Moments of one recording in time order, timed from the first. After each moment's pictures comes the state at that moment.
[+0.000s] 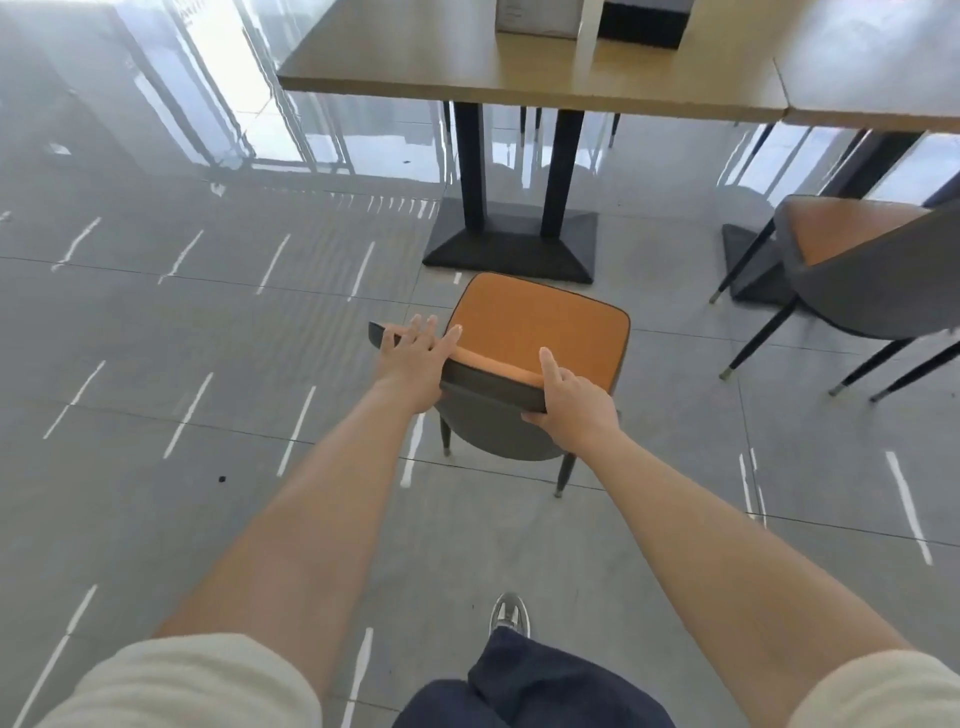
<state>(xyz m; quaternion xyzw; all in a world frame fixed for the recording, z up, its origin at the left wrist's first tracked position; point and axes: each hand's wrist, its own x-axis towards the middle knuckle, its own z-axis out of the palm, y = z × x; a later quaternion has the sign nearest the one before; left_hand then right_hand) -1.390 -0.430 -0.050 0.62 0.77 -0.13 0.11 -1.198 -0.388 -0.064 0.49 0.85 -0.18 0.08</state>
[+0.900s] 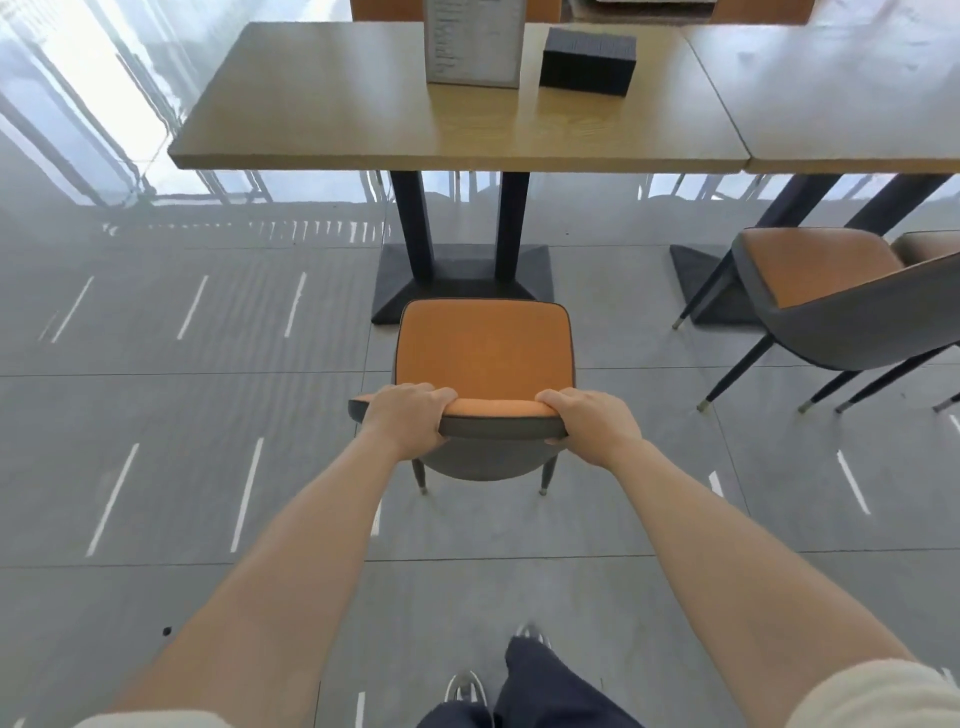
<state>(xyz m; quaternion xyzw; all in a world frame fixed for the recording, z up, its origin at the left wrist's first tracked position) -1.497 -0.237 -0.064 0.74 0.65 -0.08 0.15 -1.271 -0.194 -0.060 0.47 0.86 -0.16 0.11</state>
